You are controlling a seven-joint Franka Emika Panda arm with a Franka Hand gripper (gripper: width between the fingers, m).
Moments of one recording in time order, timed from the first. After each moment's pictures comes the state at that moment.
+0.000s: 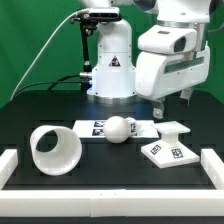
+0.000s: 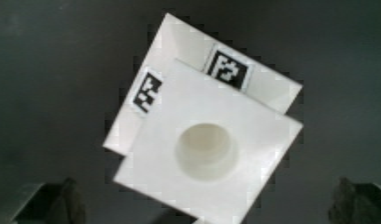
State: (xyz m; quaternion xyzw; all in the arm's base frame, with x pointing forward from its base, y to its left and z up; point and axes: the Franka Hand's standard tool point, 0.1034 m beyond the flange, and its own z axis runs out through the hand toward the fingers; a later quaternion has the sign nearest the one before) arm 0.483 0.085 0.095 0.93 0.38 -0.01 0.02
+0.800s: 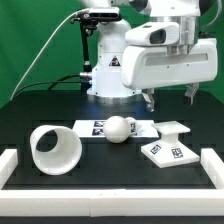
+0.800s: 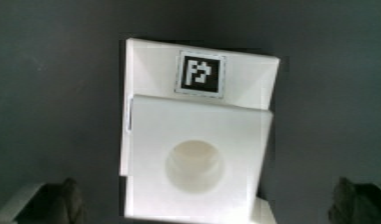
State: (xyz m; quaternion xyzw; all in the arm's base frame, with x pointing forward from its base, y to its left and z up) arm 0.474 0.087 0.087 0.97 0.22 0.01 0.00
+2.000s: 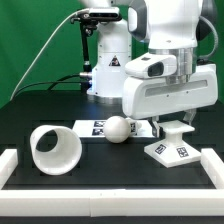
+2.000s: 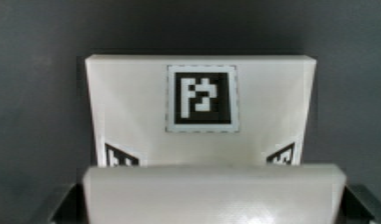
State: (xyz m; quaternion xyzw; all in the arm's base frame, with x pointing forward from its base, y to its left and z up) arm 0.473 0.093 0.043 0.98 0.22 0.02 -0.02
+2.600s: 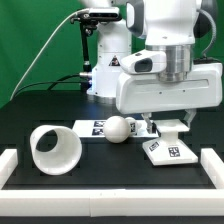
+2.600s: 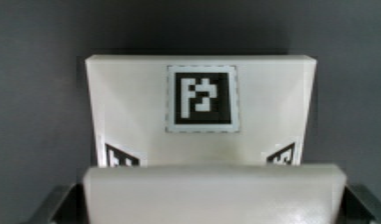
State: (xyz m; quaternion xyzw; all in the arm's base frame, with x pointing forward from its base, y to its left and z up) arm 0.495 0.092 0.050 1.00 0.06 0.01 -0.01
